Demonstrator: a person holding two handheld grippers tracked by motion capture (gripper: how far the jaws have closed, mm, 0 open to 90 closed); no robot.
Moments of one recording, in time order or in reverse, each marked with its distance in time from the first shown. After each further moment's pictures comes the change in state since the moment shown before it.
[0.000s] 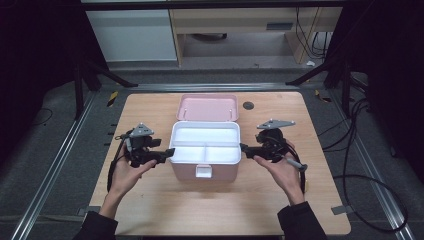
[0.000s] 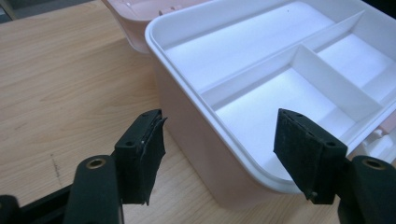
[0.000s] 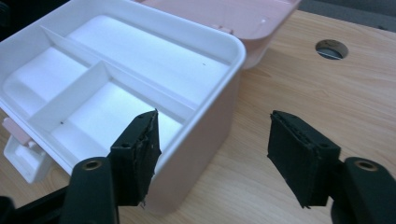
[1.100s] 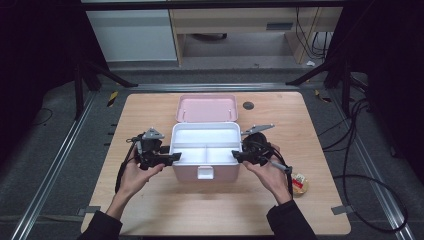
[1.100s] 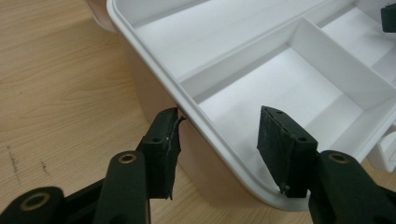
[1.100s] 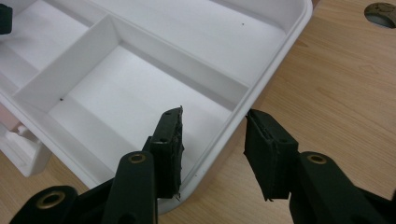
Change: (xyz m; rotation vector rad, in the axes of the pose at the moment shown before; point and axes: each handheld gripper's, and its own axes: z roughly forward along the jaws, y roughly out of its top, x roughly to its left) left arm -0.010 -0.004 0.020 0.066 -0.033 -0.010; right arm 0.021 -0.006 0.032 0.136 0.029 -0.043
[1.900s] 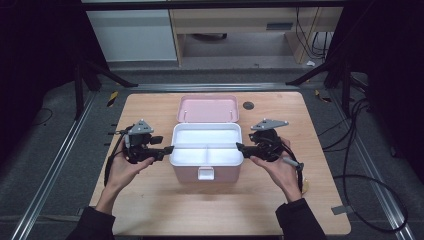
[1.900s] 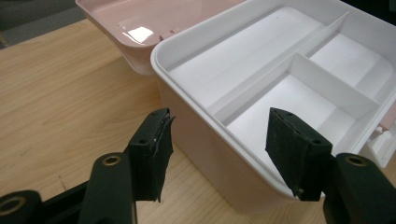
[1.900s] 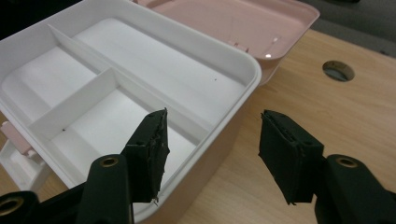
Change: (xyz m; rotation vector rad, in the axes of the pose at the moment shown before) left arm 0.018 0.015 -0.031 -0.075 -0.012 0.107; right arm -0.013 0.006 -0.027 -0.152 -0.017 -0.056
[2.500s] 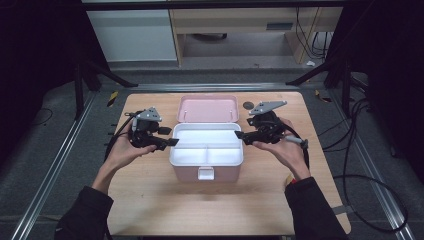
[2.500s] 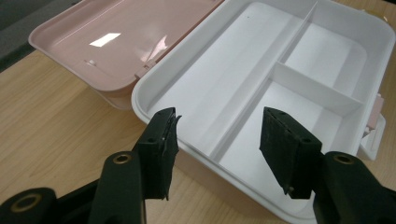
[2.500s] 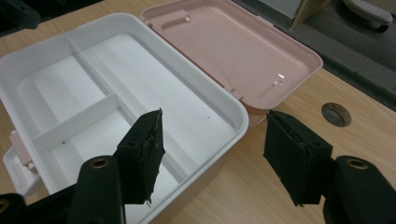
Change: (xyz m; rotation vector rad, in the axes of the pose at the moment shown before) left arm 0.013 0.040 0.015 0.093 -0.134 0.182; right arm -0.020 0.043 -0.002 0.011 0.080 -0.162
